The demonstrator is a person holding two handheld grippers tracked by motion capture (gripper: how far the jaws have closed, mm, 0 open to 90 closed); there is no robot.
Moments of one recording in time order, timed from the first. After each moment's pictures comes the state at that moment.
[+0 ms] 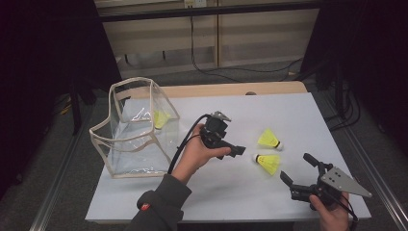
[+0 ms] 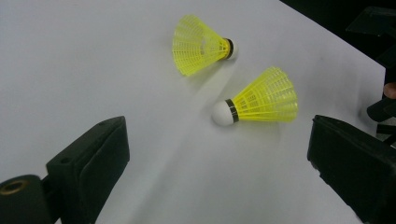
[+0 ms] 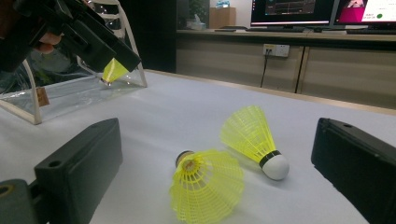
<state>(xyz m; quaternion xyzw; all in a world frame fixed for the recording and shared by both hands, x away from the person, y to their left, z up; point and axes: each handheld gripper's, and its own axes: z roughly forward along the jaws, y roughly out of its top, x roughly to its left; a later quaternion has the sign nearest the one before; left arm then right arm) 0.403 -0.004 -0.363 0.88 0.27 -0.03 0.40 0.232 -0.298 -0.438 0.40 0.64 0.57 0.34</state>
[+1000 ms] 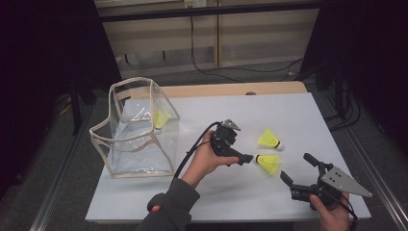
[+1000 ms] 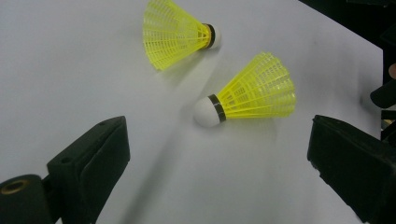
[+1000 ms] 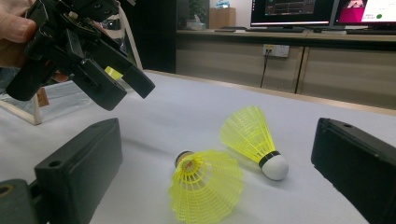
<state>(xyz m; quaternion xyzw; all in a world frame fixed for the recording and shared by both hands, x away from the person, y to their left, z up) 0.398 -0.027 -0.392 0.89 0.23 -0.04 0.40 0.232 -0.299 -0.438 0.40 0.63 0.57 0.33</state>
